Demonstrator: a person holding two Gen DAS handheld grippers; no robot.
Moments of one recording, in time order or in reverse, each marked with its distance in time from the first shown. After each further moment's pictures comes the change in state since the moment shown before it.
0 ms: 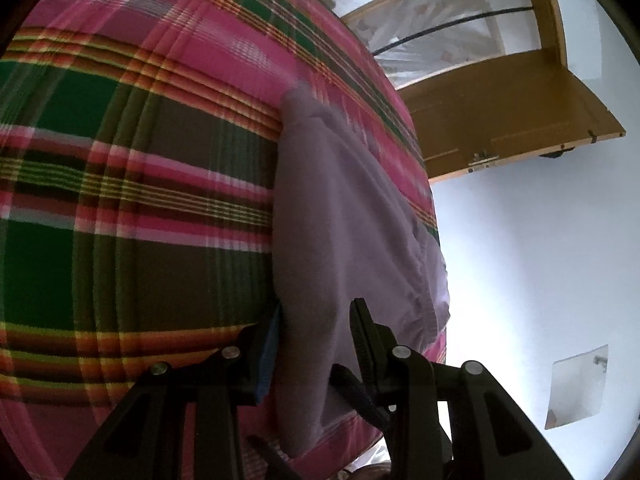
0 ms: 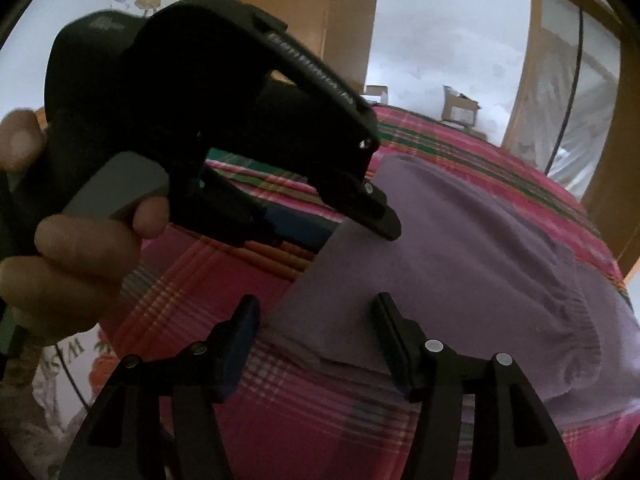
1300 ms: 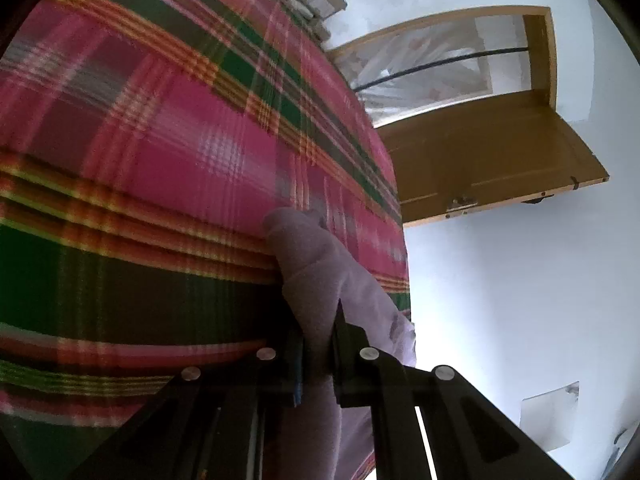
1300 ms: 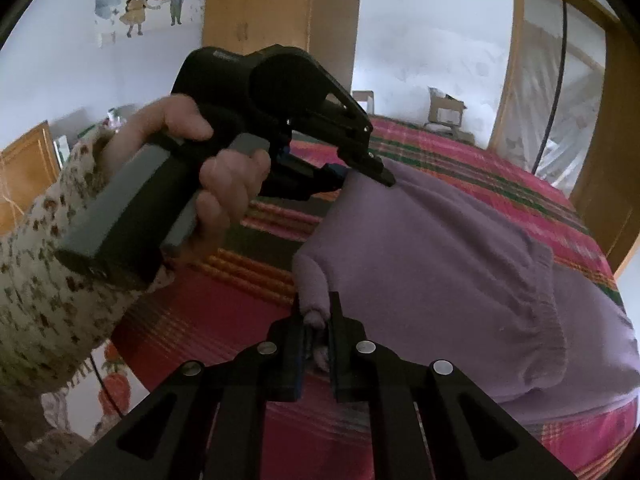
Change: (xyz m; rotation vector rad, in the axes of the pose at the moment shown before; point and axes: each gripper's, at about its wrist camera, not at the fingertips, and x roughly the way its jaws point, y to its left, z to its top) left arm 0.012 -0.007 0.081 -0.055 -0.113 -0.125; right arm -0.028 -0.003 0.024 0.043 -0.021 0.031
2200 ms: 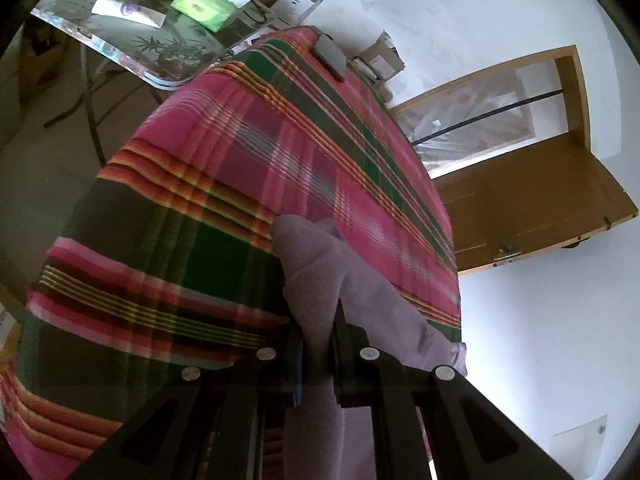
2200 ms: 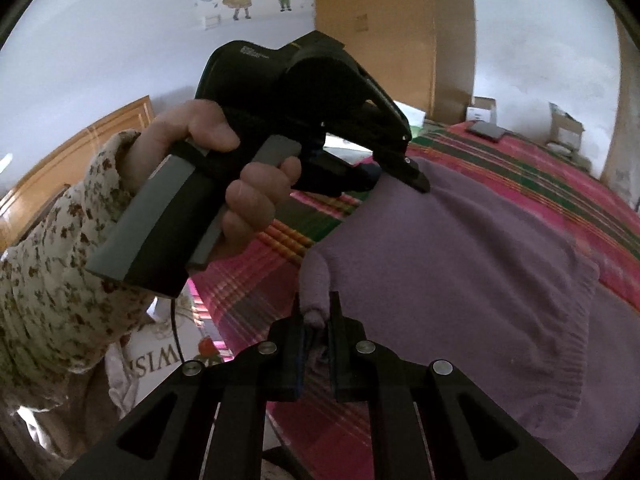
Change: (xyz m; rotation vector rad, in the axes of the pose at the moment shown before) left arm -0.131 0.077 -0.005 -0.063 -0.170 0.226; right arm 0.034 0.102 0.035 -0.148 0.037 0.388
